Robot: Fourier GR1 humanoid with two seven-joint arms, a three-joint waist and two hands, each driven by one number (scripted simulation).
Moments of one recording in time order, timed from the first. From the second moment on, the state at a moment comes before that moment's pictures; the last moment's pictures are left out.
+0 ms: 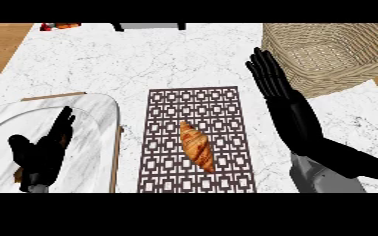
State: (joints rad) left arm 0.07 0.44 -0.17 -1.40 0.38 0.24 0.03; right arm -0.27 -0.26 0.34 -1.70 -0.30 -0.11 -0.17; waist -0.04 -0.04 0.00
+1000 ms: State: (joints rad) left arm 0.03 0.46 -0.22 -1.43 0.32 0.22 0.13; right arm -0.72 -0.06 1.08 -1.51 0.28 0.10 0.23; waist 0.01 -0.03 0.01
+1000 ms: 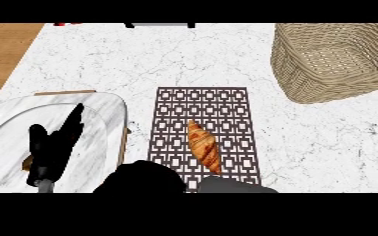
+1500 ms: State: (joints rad) left arm 0.06 0.47 -0.21 -1.46 0.31 0.23 0.16; right arm -1.14 -0.04 0.97 -1.56 0.39 0.43 0.57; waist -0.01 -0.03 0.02
